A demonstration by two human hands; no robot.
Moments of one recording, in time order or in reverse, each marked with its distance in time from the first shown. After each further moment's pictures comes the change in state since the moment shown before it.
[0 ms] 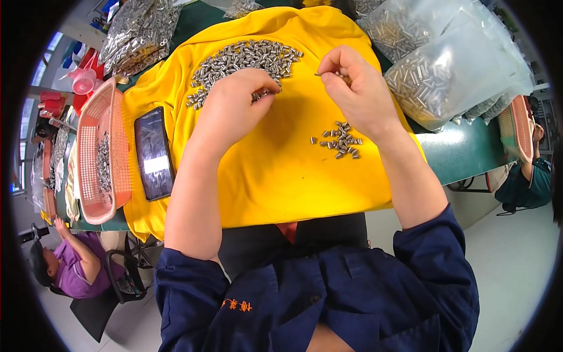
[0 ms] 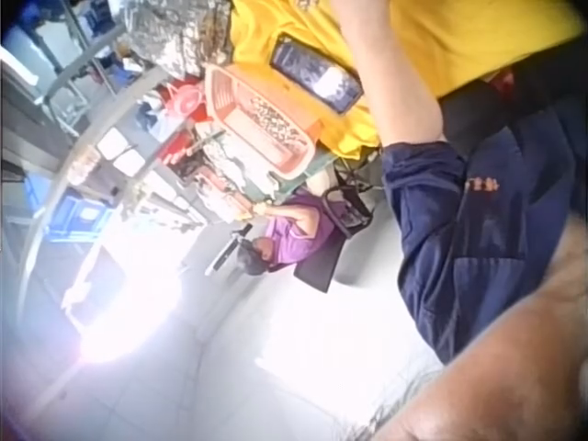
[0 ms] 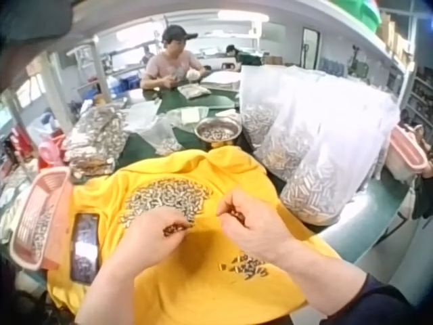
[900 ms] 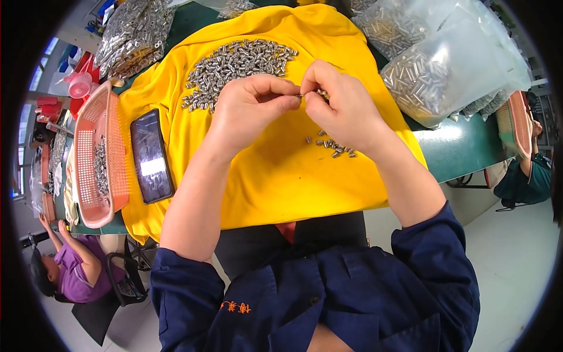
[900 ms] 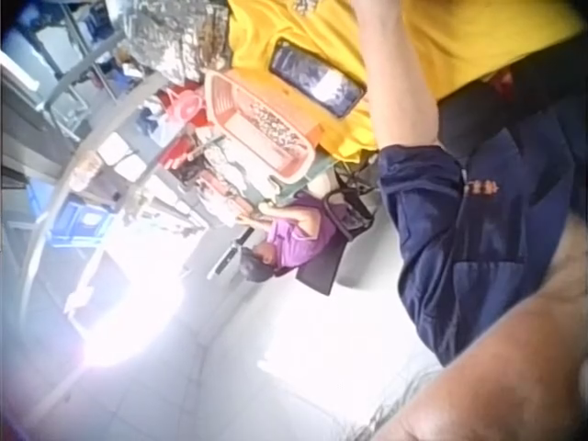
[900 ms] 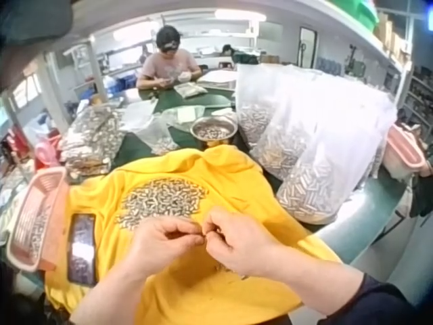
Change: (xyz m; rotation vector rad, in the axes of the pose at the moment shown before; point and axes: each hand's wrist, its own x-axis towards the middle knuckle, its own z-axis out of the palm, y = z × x) left_hand 0.000 0.015 0.018 -0.814 0.024 -0.247; right_hand -0.008 -0.007 0.008 -0.178 -0.153 -0.078
